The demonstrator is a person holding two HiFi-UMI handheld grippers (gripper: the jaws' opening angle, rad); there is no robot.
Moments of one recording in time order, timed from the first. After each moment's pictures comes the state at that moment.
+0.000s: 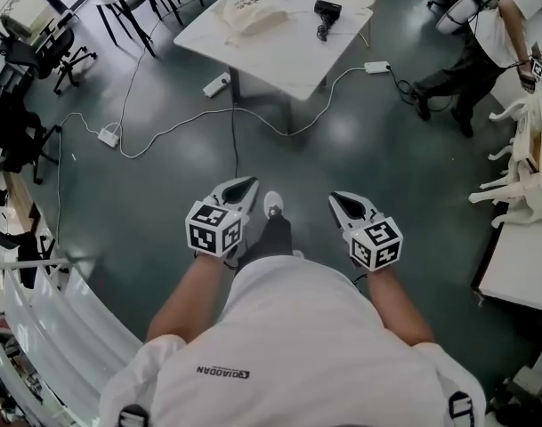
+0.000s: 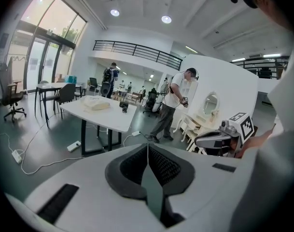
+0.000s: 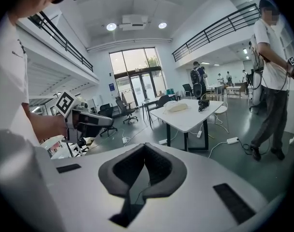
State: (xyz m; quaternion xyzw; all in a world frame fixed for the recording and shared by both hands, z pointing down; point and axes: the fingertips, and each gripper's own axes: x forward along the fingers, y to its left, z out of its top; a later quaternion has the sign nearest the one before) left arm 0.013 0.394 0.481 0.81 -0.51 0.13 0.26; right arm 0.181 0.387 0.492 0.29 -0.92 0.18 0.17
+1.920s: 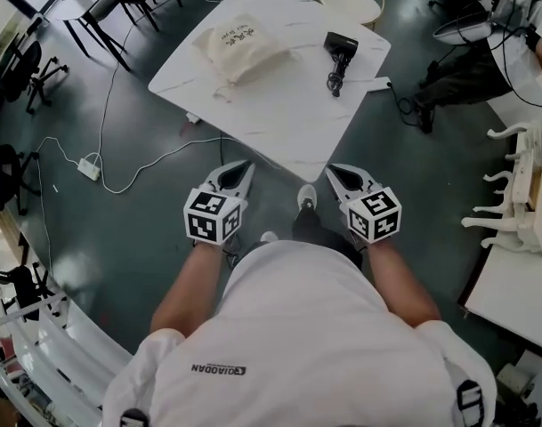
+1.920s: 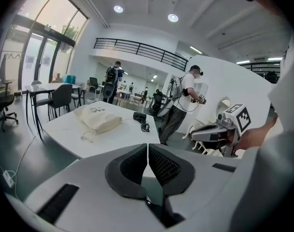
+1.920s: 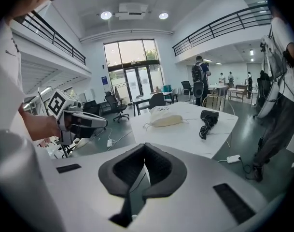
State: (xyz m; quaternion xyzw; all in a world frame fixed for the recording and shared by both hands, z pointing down) left arm -0.113 0.029 0.501 0.81 -0.51 0.13 0.26; right arm 0.047 0.001 0.503 0.30 -0.91 0.17 0.21
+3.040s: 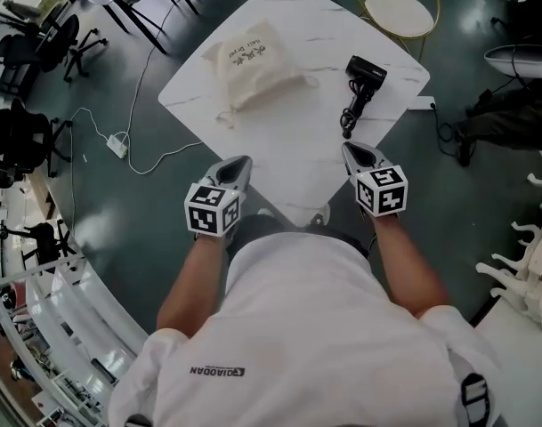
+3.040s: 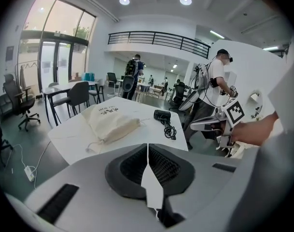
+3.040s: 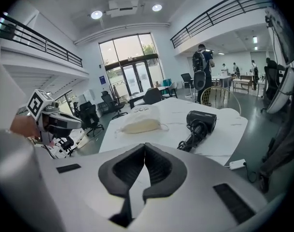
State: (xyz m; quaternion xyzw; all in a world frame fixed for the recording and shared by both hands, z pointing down) left arm -0.106 -0.129 0.531 0.72 -0.60 0.19 0.30; right arm 0.081 -0.242 0.563 0.27 -0.91 0.21 0.23
